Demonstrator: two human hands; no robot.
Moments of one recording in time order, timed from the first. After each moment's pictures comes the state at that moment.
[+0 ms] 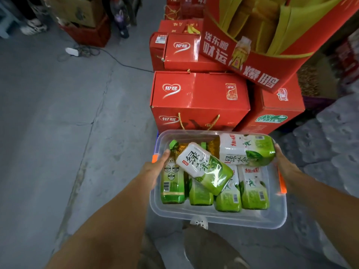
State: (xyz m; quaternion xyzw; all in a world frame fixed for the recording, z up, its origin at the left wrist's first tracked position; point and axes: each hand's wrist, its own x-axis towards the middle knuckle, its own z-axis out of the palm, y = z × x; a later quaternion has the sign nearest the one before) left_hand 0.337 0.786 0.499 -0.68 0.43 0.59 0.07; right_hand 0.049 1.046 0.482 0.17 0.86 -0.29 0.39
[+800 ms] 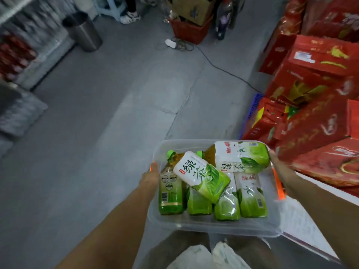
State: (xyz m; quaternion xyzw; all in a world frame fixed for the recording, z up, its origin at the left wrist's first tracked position) left_hand 0.774 0.569 0.495 -0.80 0.29 0.53 -0.05; right_hand 0.367 0.711 0.442 -0.02 0.84 -0.26 0.47
